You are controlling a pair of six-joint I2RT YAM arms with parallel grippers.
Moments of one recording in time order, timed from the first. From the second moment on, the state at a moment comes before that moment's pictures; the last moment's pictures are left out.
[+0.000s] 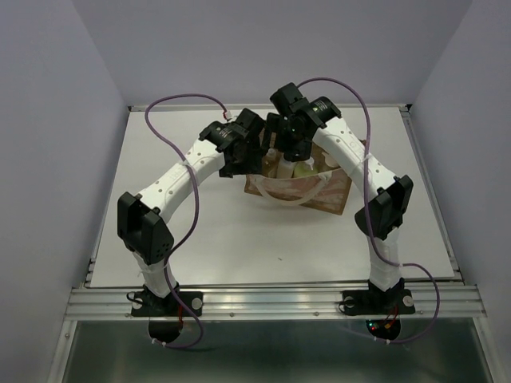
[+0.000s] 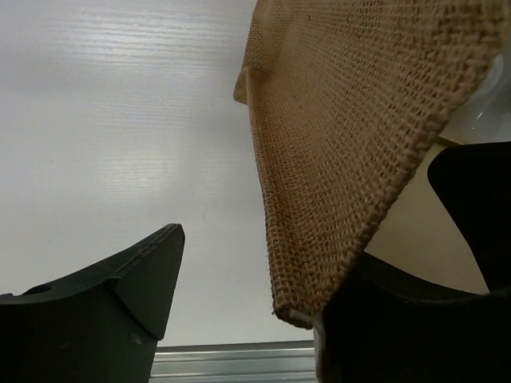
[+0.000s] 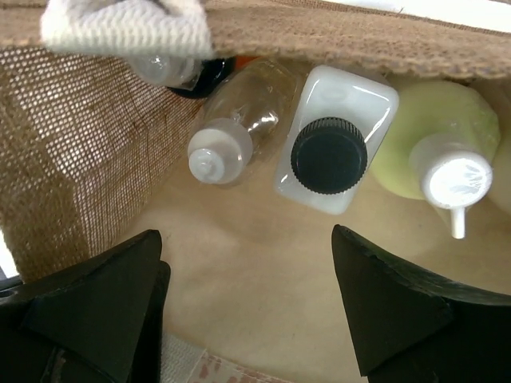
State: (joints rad) left arm -0.67 1.75 1.75 -1.11 -0.25 -0.66; right arm 0.63 2.04 2.26 -1.26 0.10 0.76
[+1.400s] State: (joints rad) left arm -0.69 1.74 1.71 -1.03 -0.24 -0.72; right arm 0.66 2.11 2.23 -1.31 0.16 1.17
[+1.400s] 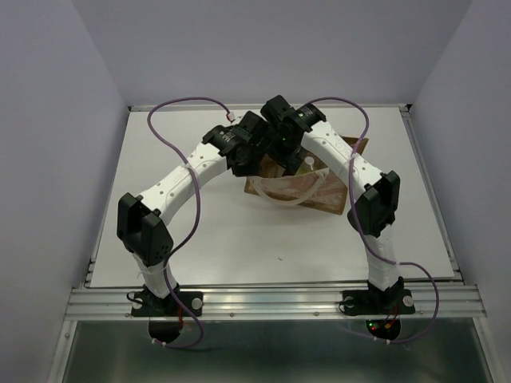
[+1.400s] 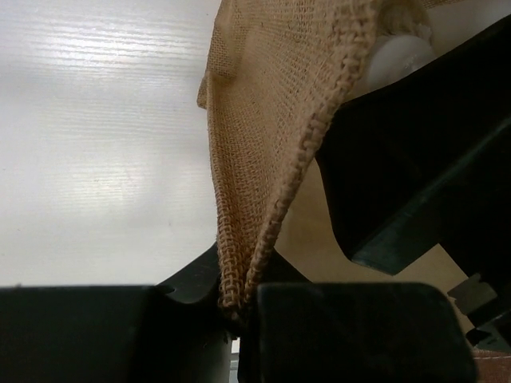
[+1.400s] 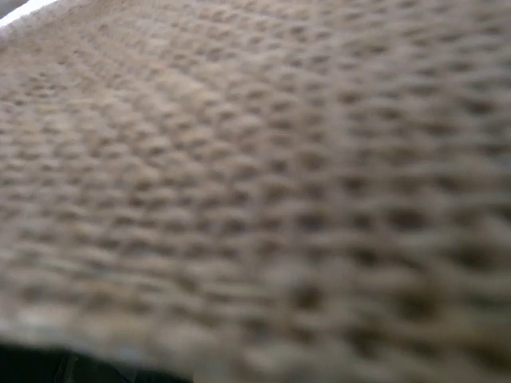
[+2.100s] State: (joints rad) left arm -0.69 1.67 1.61 -0.95 -0.22 -0.72; right arm 0.66 2.21 2.32 -1.32 0.23 1.28
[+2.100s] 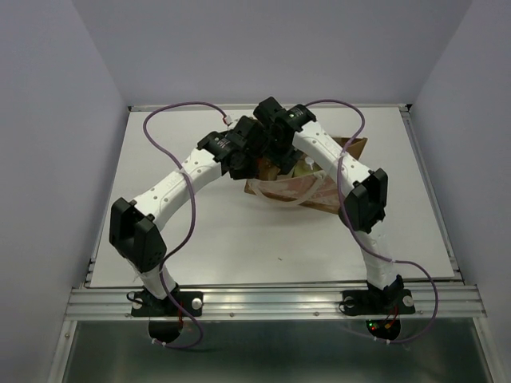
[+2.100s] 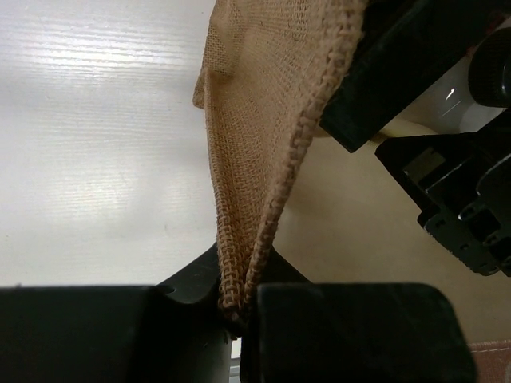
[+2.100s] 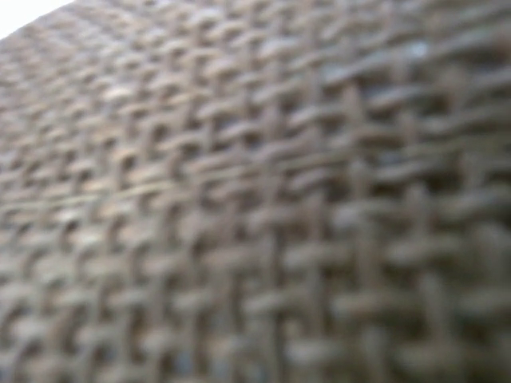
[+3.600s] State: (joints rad) left arm -0.69 1.63 1.54 -0.93 -0.23 -0.69; right arm 0.73 2.13 2.16 -1.10 0.39 0.90
